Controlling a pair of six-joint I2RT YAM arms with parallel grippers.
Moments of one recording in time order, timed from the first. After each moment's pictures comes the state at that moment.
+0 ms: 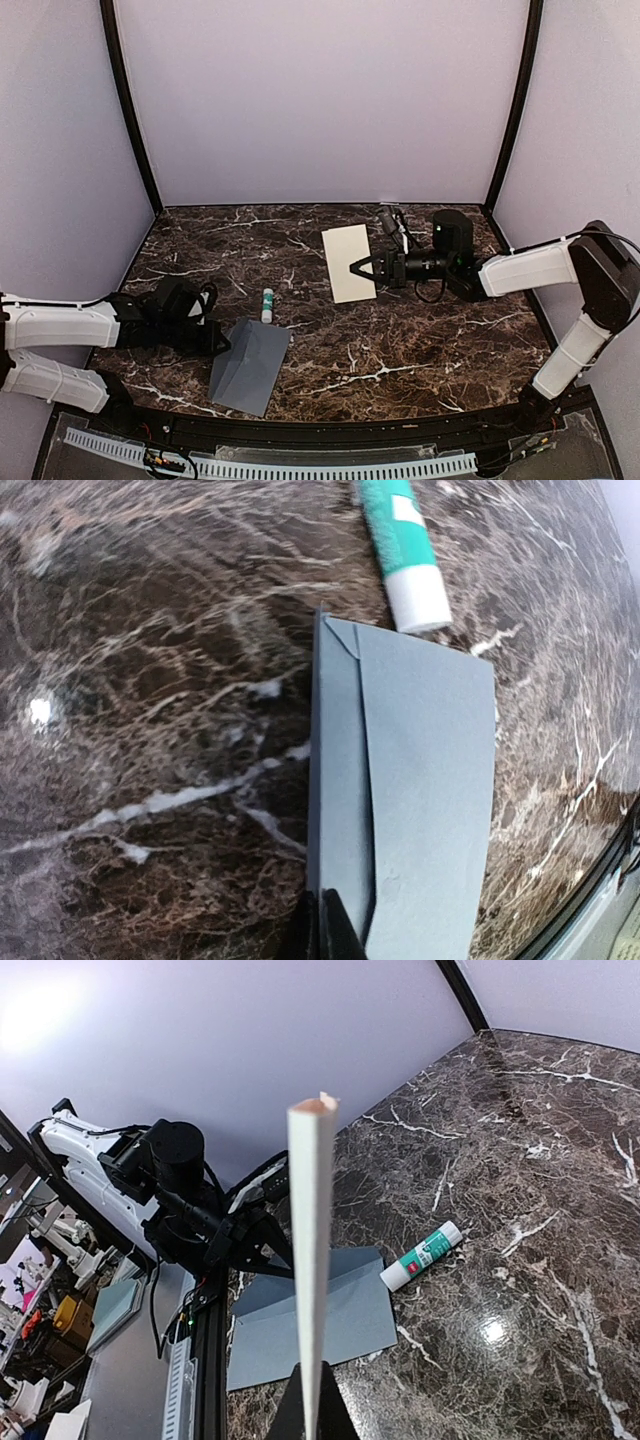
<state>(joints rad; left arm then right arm) -0.67 1.13 0.42 -0.25 0.13 -0.70 0.60 1.61 0.77 0.63 -0.88 0.44</state>
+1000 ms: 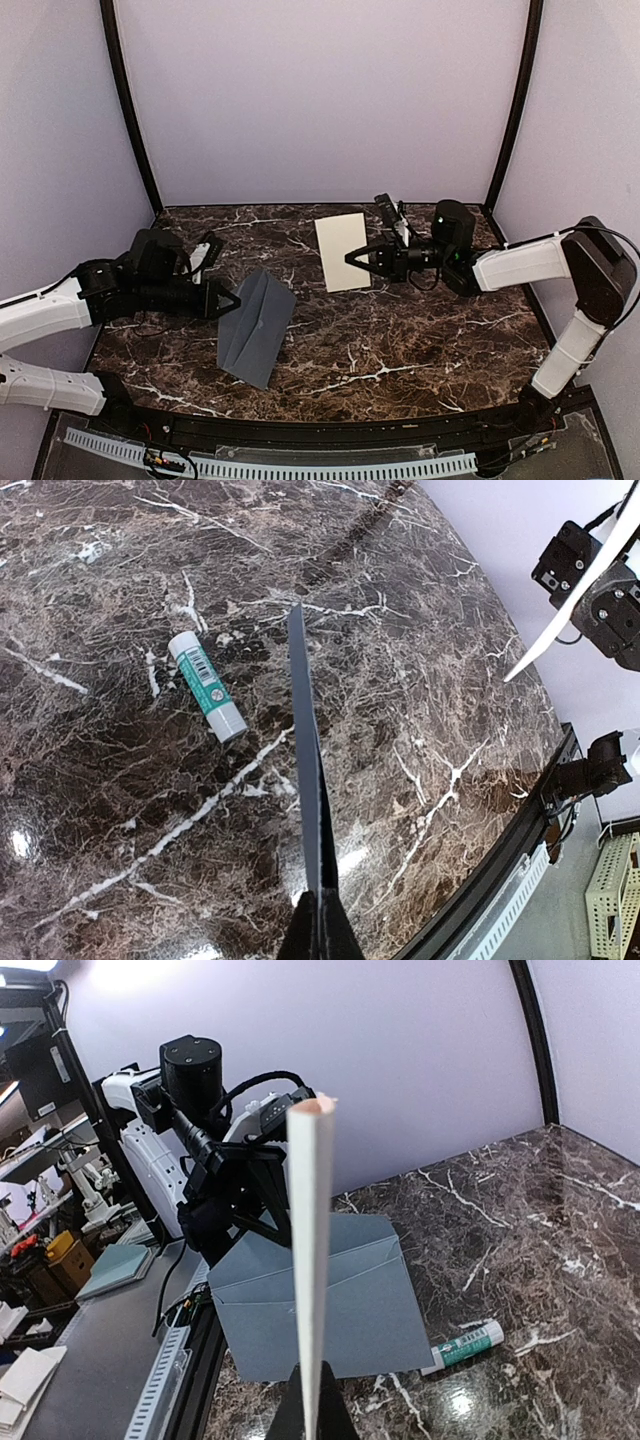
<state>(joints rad) -0.74 0.98 0.71 -0.41 0.18 -0.54 0.61 1.65 0.83 0.80 -1.04 0.33</state>
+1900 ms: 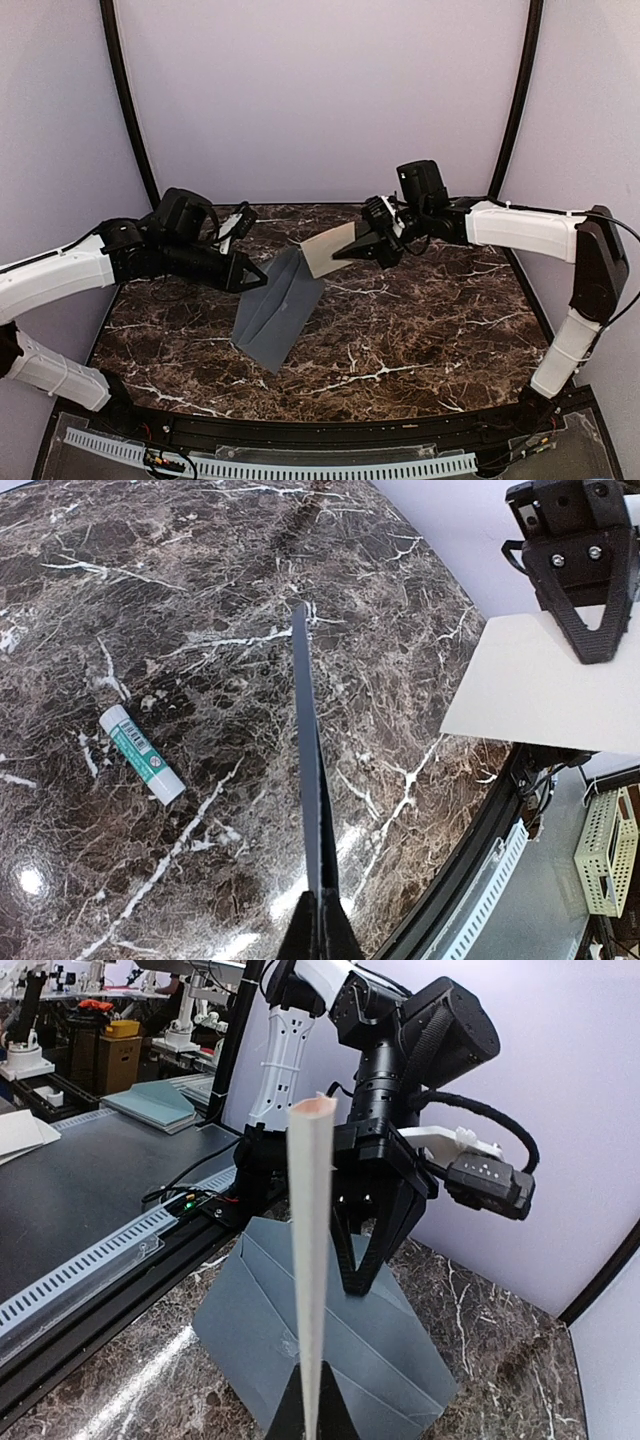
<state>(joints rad) -0.75 1.22 1.01 -0.50 0.29 -0.40 0.65 1.70 1.27 -0.04 -1.32 -0.79</state>
